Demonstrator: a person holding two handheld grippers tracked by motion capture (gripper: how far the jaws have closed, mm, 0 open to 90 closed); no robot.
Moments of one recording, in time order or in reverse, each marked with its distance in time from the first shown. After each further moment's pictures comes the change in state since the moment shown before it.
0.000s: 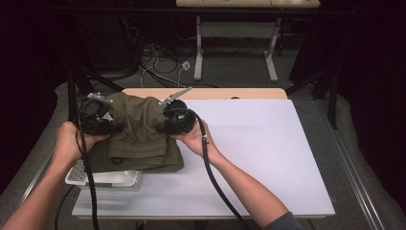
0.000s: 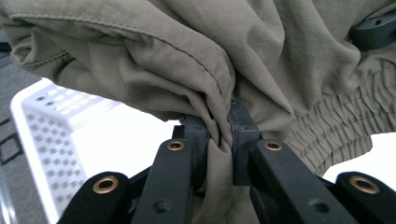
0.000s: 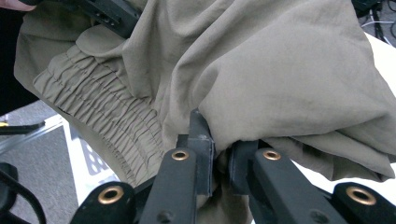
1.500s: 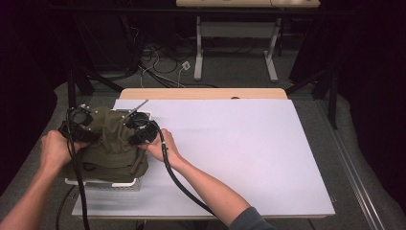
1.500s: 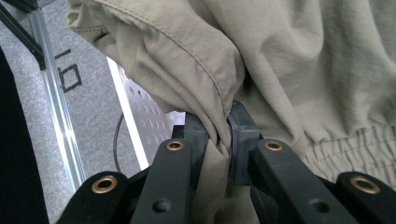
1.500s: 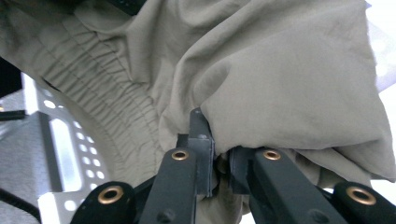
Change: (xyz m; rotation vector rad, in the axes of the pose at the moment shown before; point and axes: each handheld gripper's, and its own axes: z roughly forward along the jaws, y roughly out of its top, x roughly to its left) left arm 0.056 -0.047 0.048 0.217 0.199 -0.095; right arm 0.033 0.009 0.113 0.145 -0.007 0.027
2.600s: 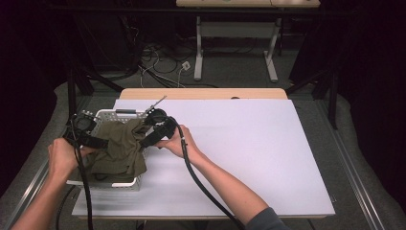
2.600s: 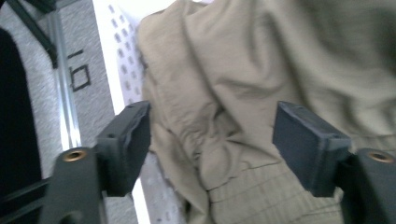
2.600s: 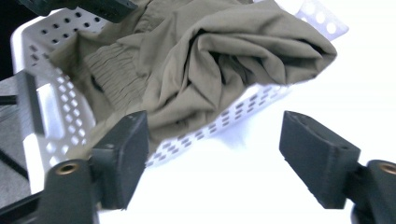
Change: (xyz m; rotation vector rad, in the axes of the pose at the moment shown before) left arm -0.014 -0.012 0.009 -0.077 0.027 -0.038; right arm -0.034 -0.022 -0.043 0.027 0.011 -0.021
